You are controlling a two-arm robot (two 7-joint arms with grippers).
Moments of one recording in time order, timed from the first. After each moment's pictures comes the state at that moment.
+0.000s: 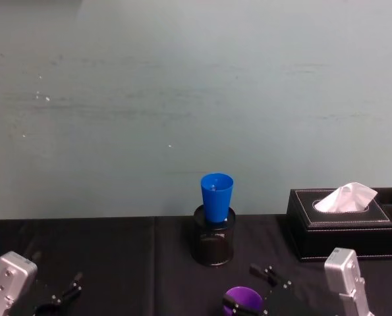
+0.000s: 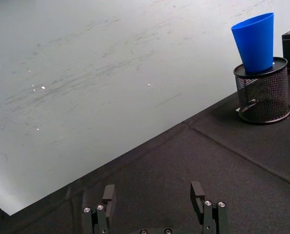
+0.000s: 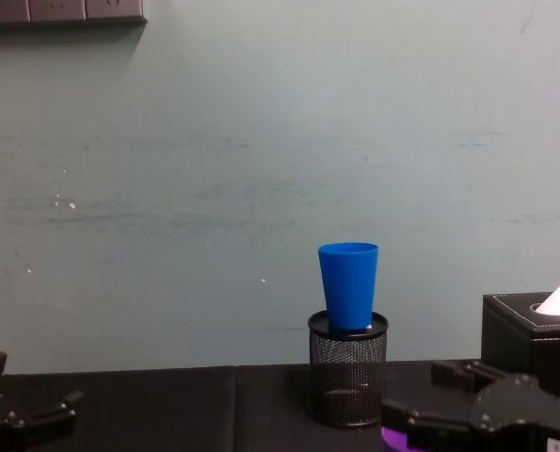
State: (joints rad) left arm -0.20 0.60 0.45 -1.41 -0.25 -0.12 0.03; right arm 0.30 0.42 -0.41 -1.25 0.42 -0.20 0.61
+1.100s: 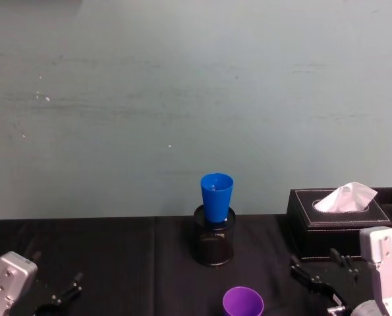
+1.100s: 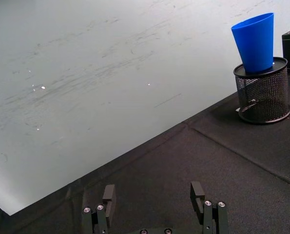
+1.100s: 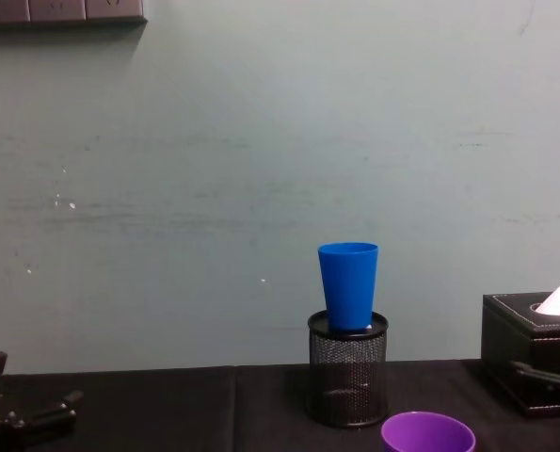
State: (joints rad) left arm -0.20 0.60 0.45 -1.41 -0.25 -0.12 0.03; right arm 0.22 0.31 -0.22 -1.35 0.30 0.04 0.10
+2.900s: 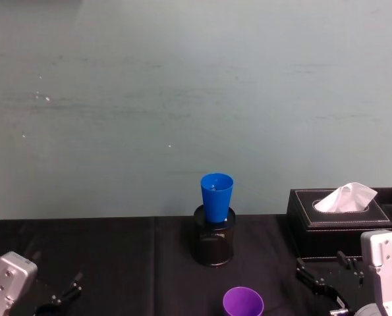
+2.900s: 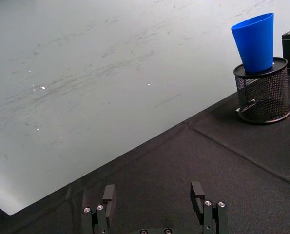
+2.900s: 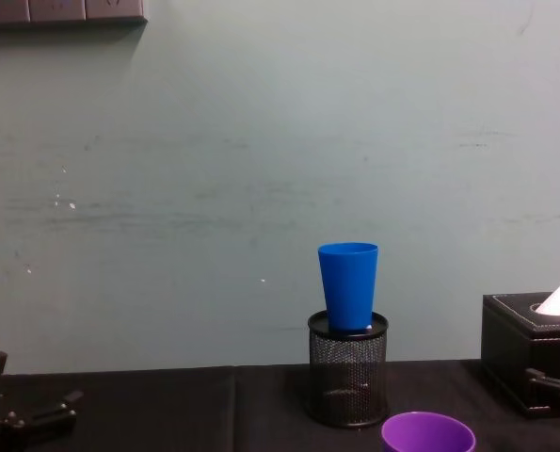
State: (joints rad) left arm -0.20 0.60 0.45 -1.41 -0.25 -0.12 0.03; right arm 0.21 0.30 -0.20 -1.34 0.25 0.04 0.05
